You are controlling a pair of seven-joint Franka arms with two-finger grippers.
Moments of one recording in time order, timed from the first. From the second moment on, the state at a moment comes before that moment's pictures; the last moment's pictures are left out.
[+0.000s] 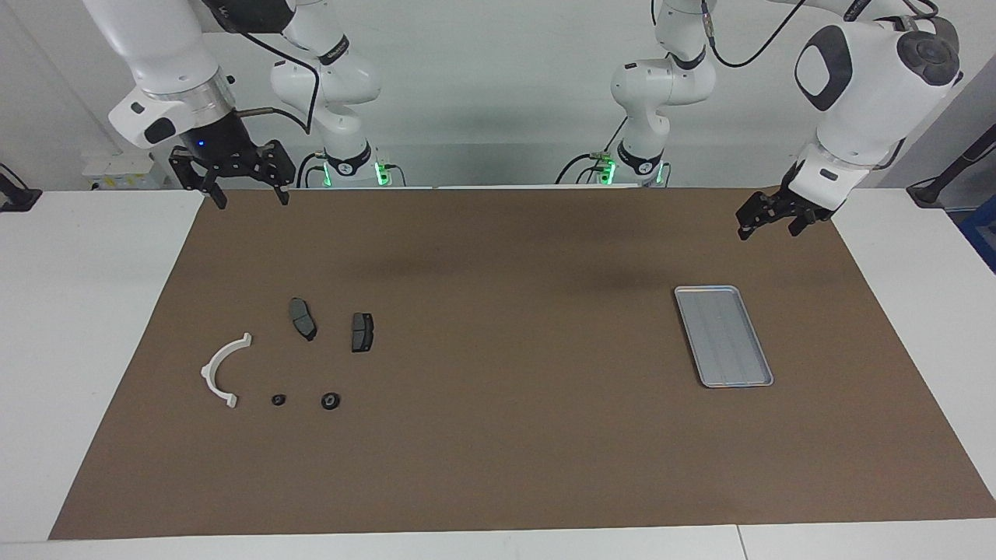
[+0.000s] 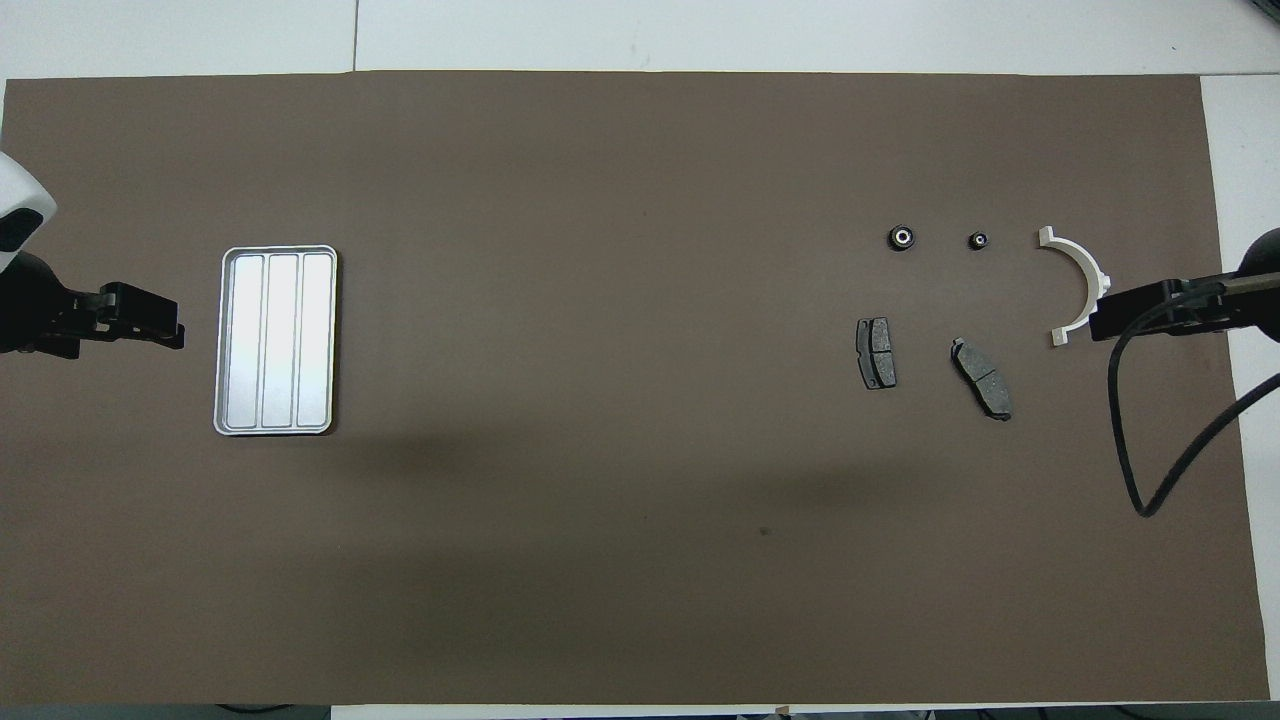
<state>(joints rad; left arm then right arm) 0.01 0.00 -0.02 -1.72 -0.01 1.63 -0.02 0.04 -0.07 -0.02 -1.63 0.01 1.56 -0.03</state>
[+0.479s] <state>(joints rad) 0.01 0.00 -0.02 -1.72 -0.01 1.63 -0.02 0.04 -0.07 -0.02 -1.63 0.01 1.56 -0.03</state>
